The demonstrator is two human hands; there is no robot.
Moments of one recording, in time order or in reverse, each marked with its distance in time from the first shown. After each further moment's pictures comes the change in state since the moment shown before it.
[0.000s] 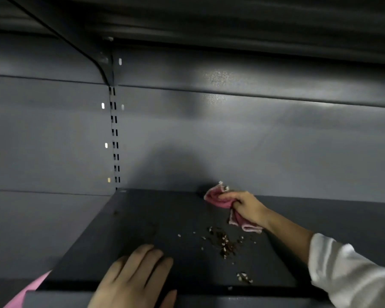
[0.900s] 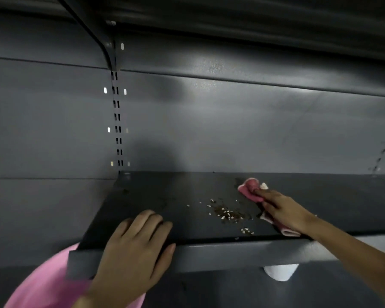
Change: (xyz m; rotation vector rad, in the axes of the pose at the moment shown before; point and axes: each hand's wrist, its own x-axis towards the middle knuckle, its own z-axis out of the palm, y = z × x) left_hand -0.019 -0.025 -0.002 -0.041 0.168 0.088; right_hand -0.127 -0.024 -0.026 -0.266 0.008 0.167
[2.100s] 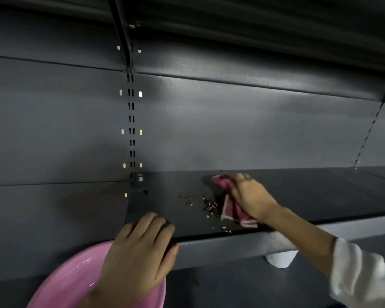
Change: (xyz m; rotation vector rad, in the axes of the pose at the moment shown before) left_hand -0.027 -0.055 -0.014 -0.087 0.051 0.054; right_hand 0.023 -0.115 0.045 -0.197 0.219 0.051
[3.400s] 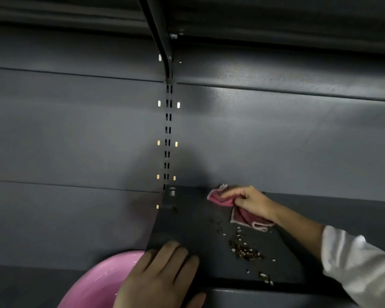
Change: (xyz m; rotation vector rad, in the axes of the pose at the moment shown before) left_hand 0.007 -0.002 0.004 0.146 -0.072 0.003; right_hand 0.111 -0.011 0.053 0.505 -0.371 -0.285
